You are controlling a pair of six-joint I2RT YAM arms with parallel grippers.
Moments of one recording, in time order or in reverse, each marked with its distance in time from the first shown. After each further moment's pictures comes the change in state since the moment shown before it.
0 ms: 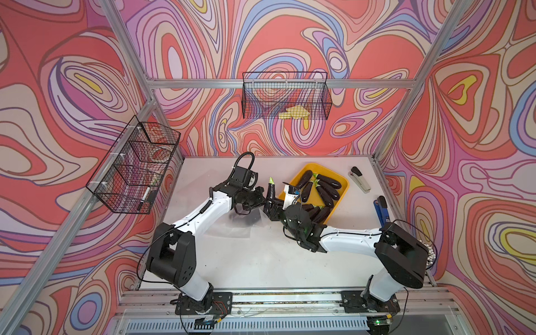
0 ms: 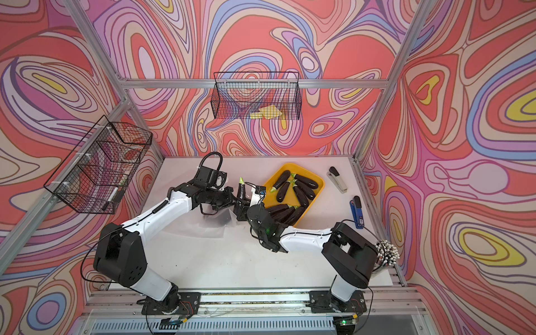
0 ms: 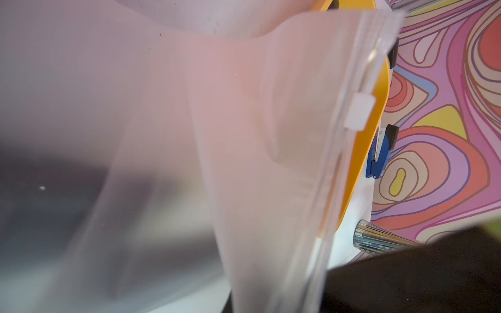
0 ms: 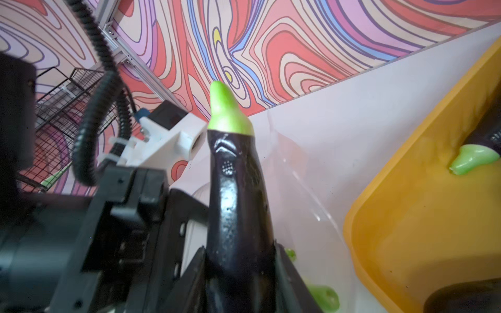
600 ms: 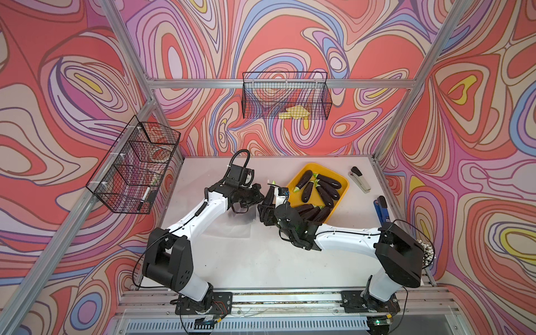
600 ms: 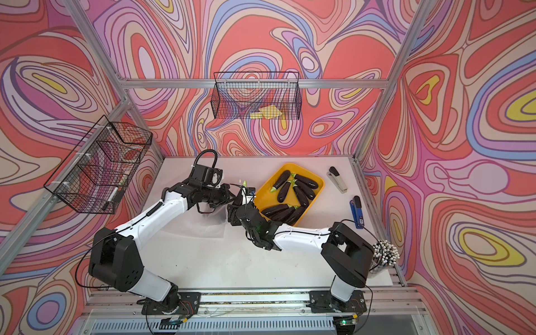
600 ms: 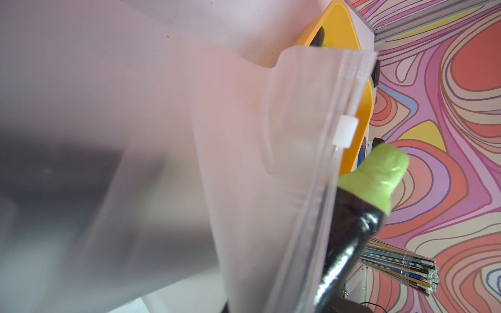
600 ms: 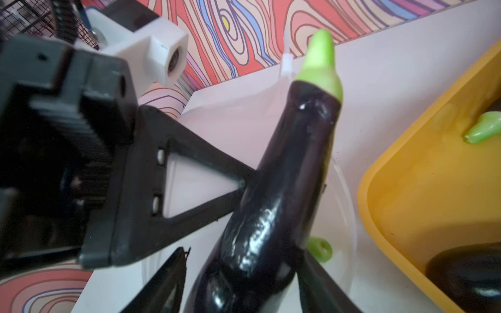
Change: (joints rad) left arm 0.012 -0.044 -0.001 0.013 -0.022 0.005; right arm -0.013 0.024 0.127 -0.292 -0.102 0.007
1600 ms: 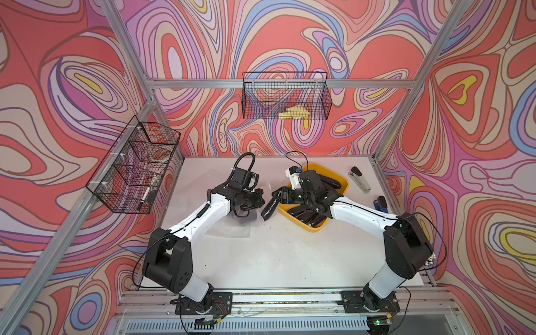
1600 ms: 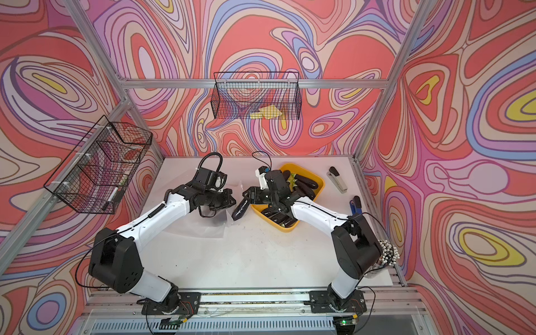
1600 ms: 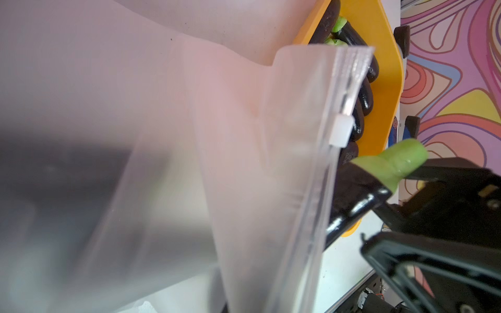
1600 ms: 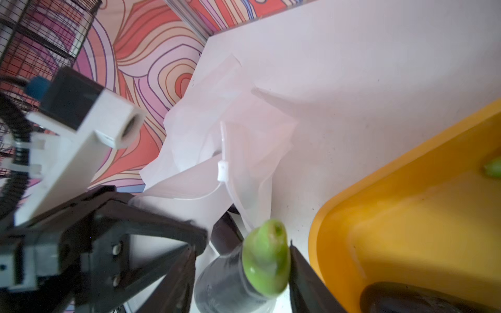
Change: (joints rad) left arm -0.036 -0.002 -0.021 -0.033 -0.067 0.097; right arm -0.366 0.016 0.172 -0.315 -0.678 -0.144
